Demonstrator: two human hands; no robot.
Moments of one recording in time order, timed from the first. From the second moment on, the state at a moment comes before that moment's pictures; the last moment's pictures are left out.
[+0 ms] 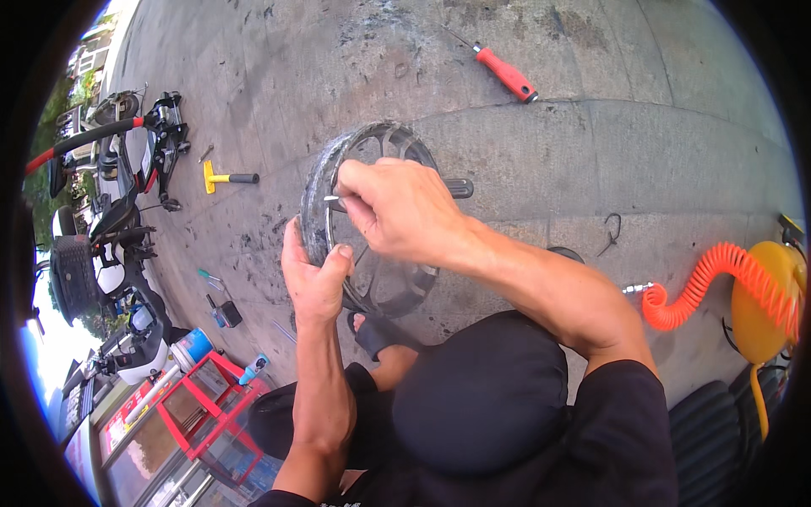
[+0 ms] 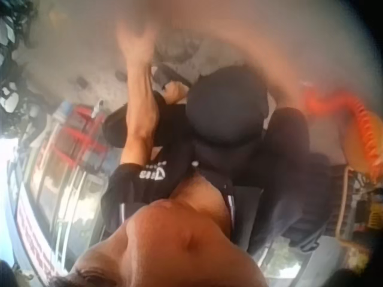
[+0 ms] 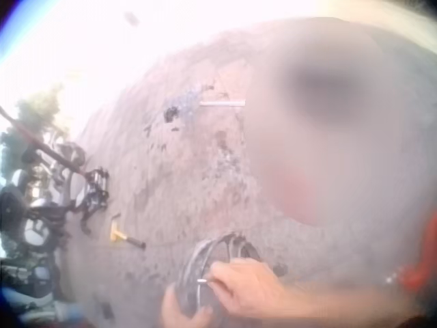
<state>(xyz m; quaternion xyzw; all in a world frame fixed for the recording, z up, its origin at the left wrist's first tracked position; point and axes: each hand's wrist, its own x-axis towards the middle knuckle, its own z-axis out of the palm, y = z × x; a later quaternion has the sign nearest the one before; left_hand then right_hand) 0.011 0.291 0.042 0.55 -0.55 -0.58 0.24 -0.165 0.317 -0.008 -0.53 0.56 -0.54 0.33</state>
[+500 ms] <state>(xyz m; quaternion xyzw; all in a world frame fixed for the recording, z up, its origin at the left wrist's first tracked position) 0.008 0.284 0.034 0.54 -0.58 -0.55 0.26 -0.165 0.302 -0.023 -0.45 0.61 -0.55 0.34</state>
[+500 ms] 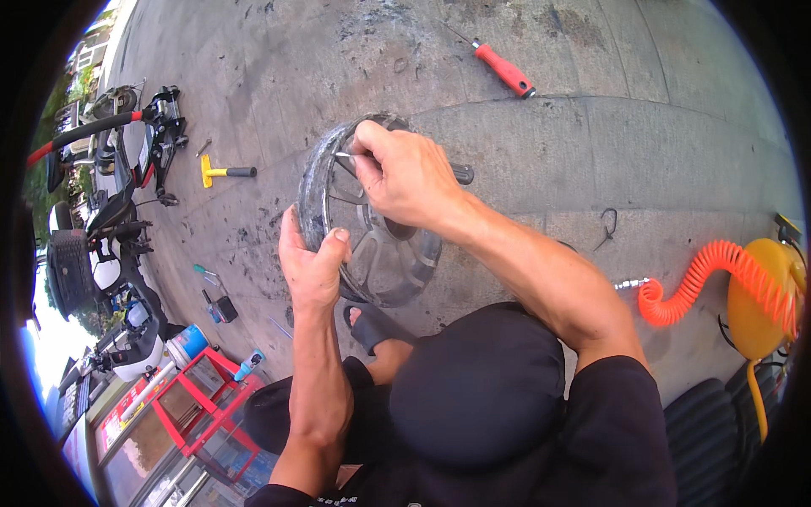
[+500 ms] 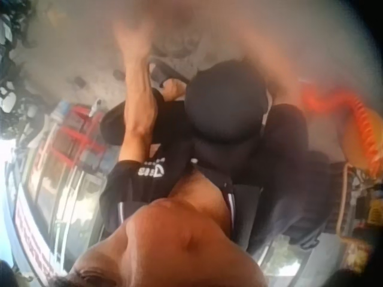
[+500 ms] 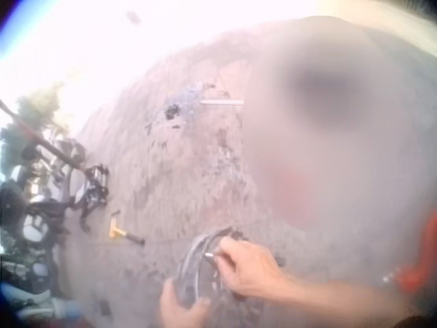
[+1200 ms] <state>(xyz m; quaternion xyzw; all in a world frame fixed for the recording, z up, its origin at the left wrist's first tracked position) 0.002 0.294 0.050 0.53 -0.54 -0.60 0.26 -0.163 0.320 -0.007 -0.55 0.55 -0.54 0.33</state>
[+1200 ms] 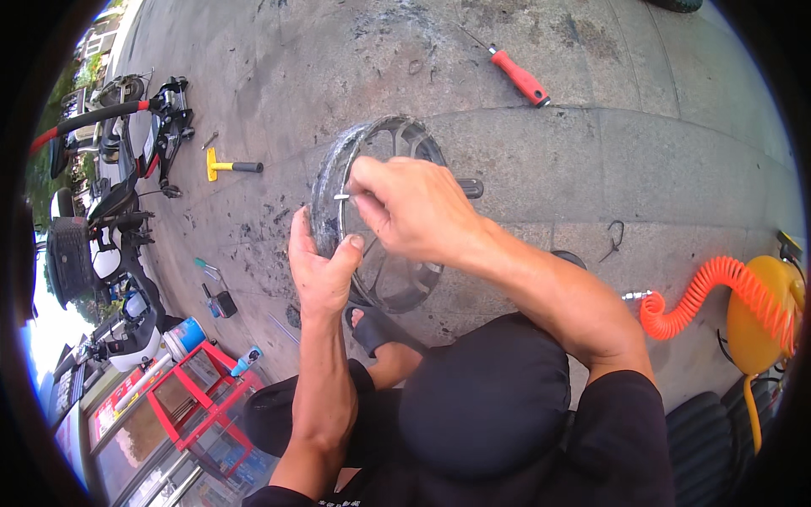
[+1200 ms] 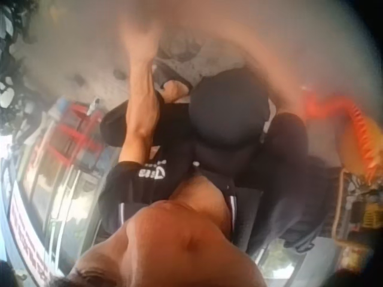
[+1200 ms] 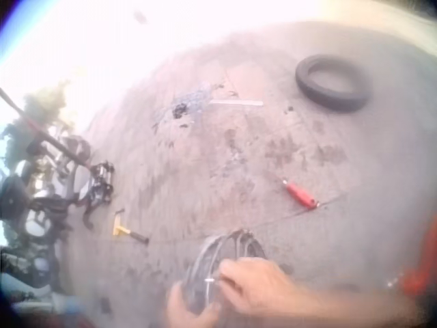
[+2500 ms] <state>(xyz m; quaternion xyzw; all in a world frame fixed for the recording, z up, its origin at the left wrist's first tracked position) -0.012 0.279 0.051 0.50 -0.55 -0.65 0.17 -0.196 0.324 0.006 -0.57 0.58 -0.45 0.36</state>
